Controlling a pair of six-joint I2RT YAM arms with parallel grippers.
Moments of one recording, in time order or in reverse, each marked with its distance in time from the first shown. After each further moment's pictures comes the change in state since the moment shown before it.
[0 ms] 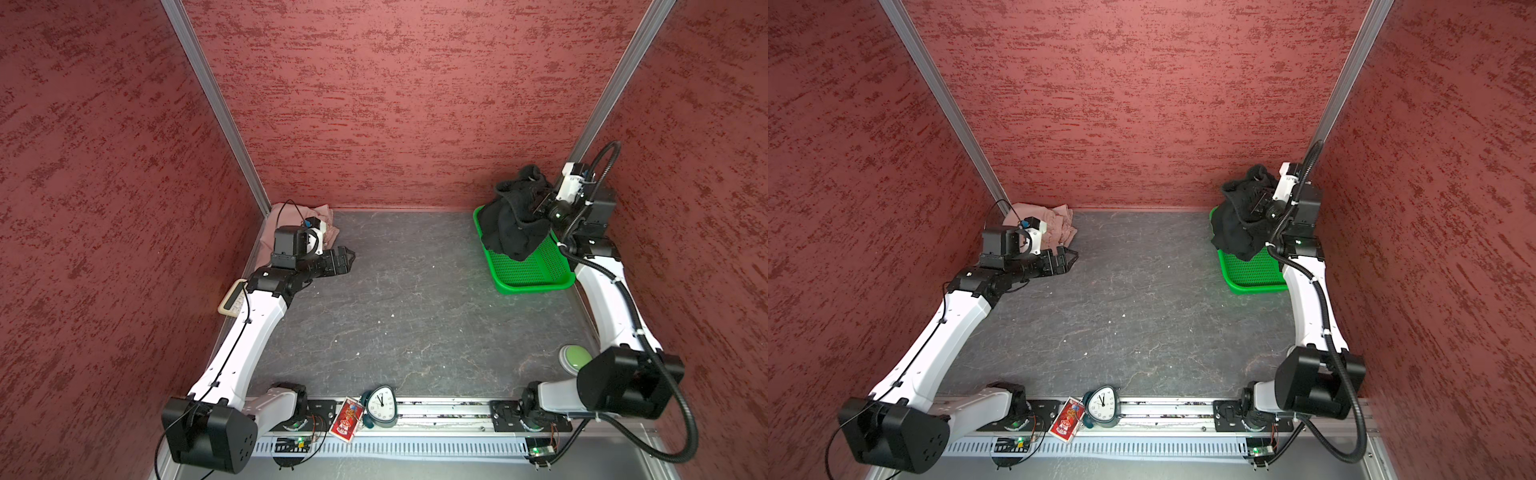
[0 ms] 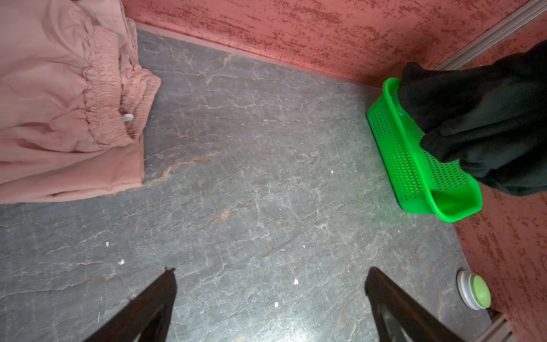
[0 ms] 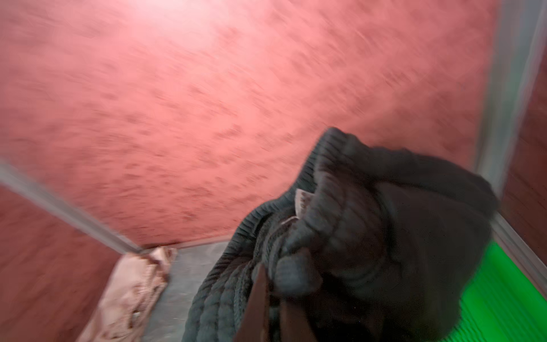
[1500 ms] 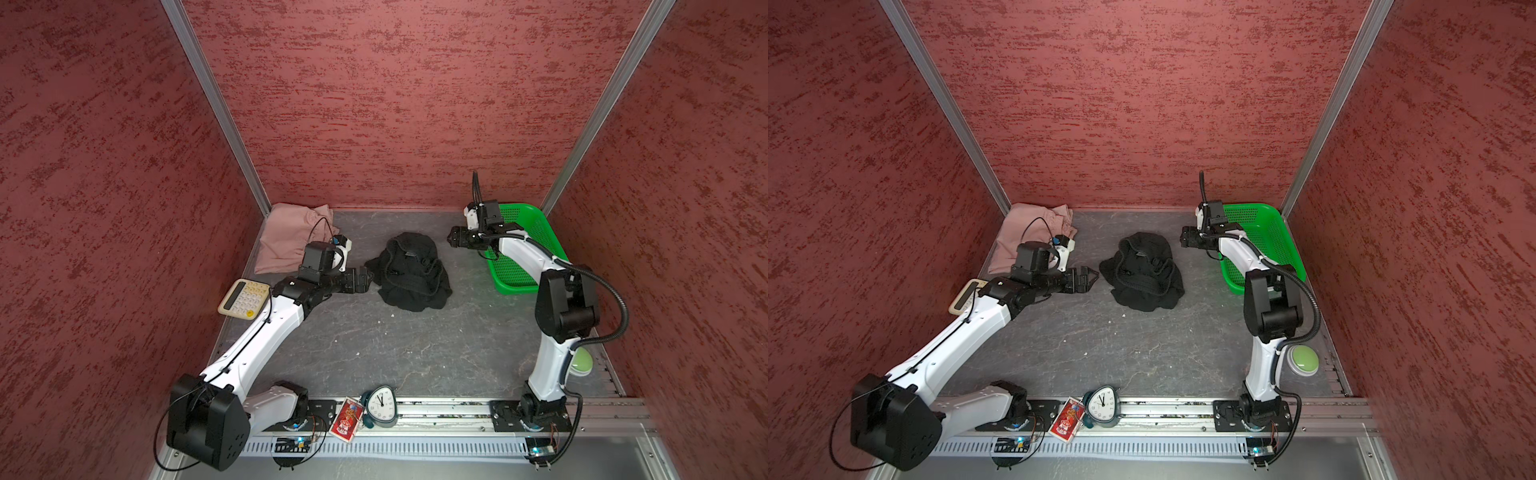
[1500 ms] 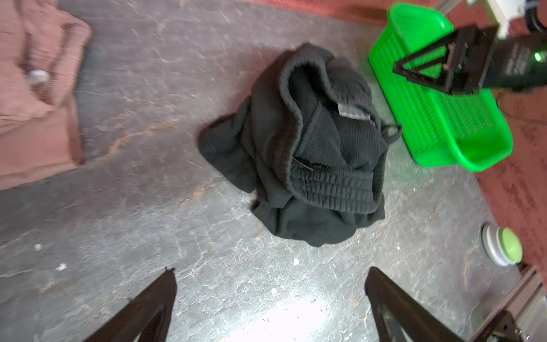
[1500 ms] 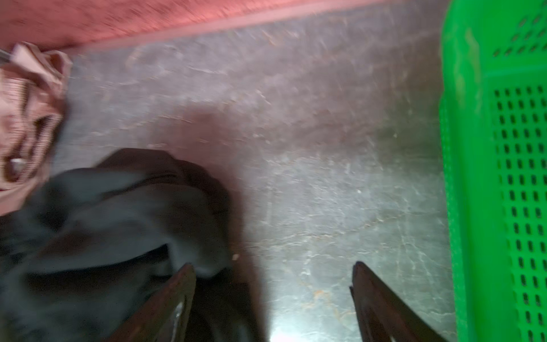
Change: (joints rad) left arm -0.197 0.053 -0.189 0.166 -0.074 0.024; right arm 0.307 0.585 0.134 -0.386 0.240 -0.168
